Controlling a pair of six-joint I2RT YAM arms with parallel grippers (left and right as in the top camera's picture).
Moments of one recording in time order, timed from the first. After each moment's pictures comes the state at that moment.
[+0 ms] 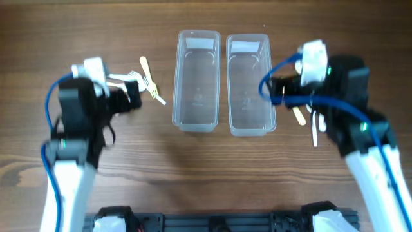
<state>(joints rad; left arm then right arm) 0.02 1.09 0.95 -0.52 0.08 -0.20 0.15 1.18 1.17 -0.68 -0.23 -0.01</state>
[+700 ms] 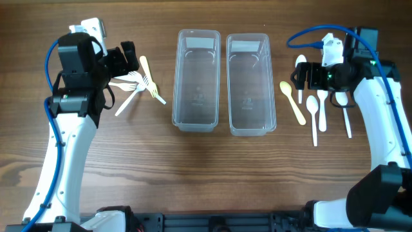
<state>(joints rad) 0.03 1.37 1.13 -0.35 0.08 -0.20 -0.13 1.61 1.33 -0.88 -0.22 -0.11</state>
